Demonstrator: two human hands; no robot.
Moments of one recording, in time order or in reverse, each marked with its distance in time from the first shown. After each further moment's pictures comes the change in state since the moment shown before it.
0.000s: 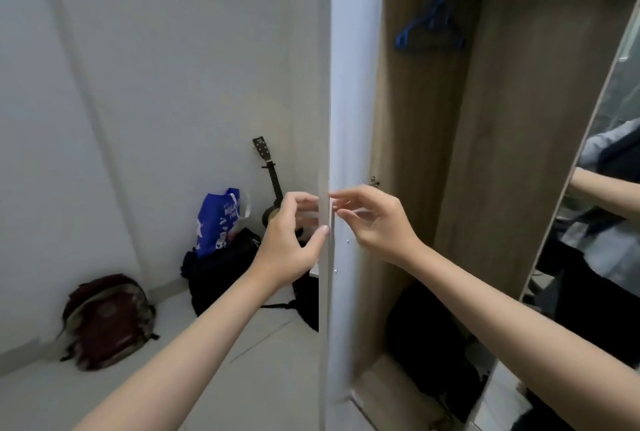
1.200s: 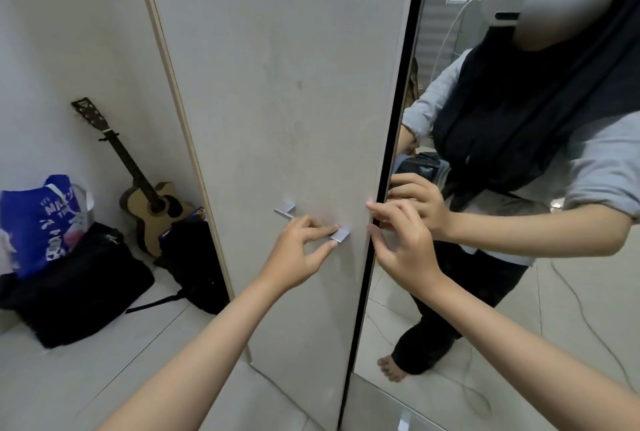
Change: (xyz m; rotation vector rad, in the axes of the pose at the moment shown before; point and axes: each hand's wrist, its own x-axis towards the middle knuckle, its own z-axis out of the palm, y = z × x) left_hand 0.052 -0.047 0.319 -0.052 -0.449 0.019; right_hand -0.157 0.157 -0.211 -0.608 0.331 0.136
